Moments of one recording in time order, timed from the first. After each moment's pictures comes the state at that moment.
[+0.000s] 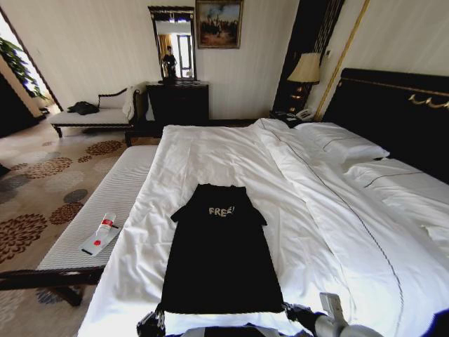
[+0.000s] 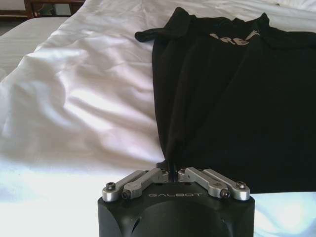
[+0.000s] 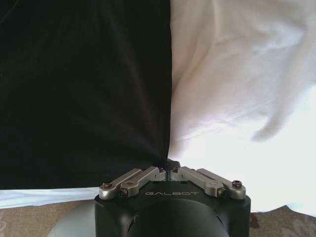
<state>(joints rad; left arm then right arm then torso) 2.19 -1.03 -0.35 -2.15 -0.32 -0.08 -0.33 -2.05 1.00 0.67 2.30 0.94 -0.74 0.23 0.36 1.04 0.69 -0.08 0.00</state>
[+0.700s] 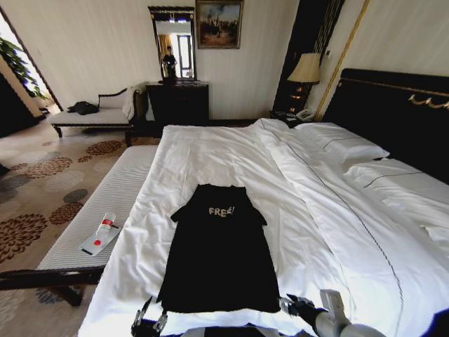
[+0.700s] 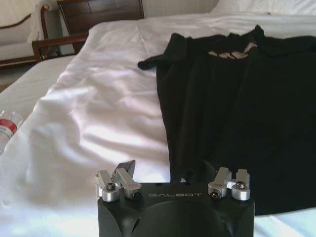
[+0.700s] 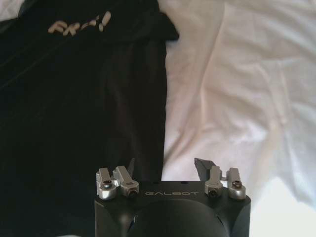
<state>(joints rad) 2.18 -1.04 -0.39 -2.16 -0.17 -0.14 -0.34 -2.01 0.99 0.69 2.38 0.76 -0.62 0.26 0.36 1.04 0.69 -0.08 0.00</state>
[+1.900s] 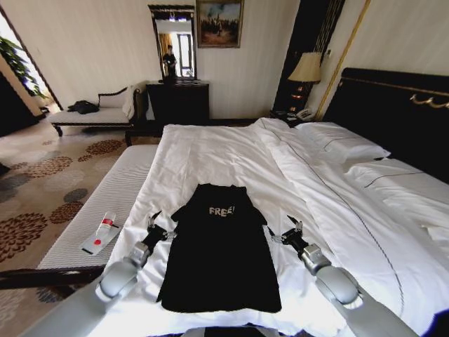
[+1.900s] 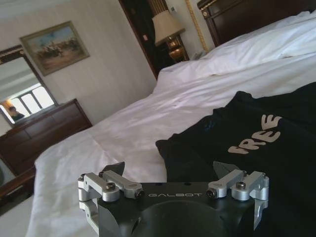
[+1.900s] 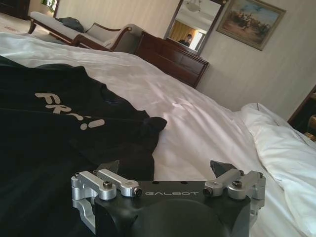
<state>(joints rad) 1.03 -0.57 0.06 -1.85 -0.41 -0.02 -0.17 -1.40 0.80 0.37 1.88 0.22 -0.06 0.02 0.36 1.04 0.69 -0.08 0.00</state>
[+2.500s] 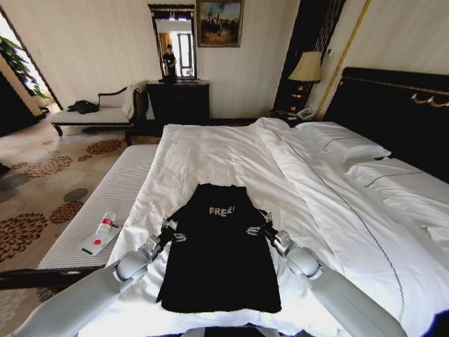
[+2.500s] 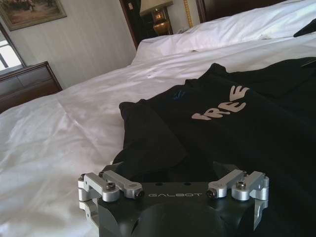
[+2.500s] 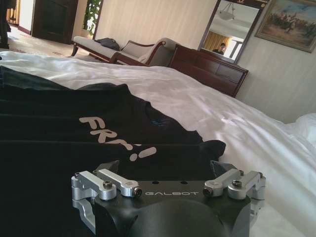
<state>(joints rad) 0.94 -0.63 0.24 -1.74 -0.50 -0.01 -0.14 -1.07 0.84 0.03 1.73 0.28 -0.06 0.00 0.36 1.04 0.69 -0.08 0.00</state>
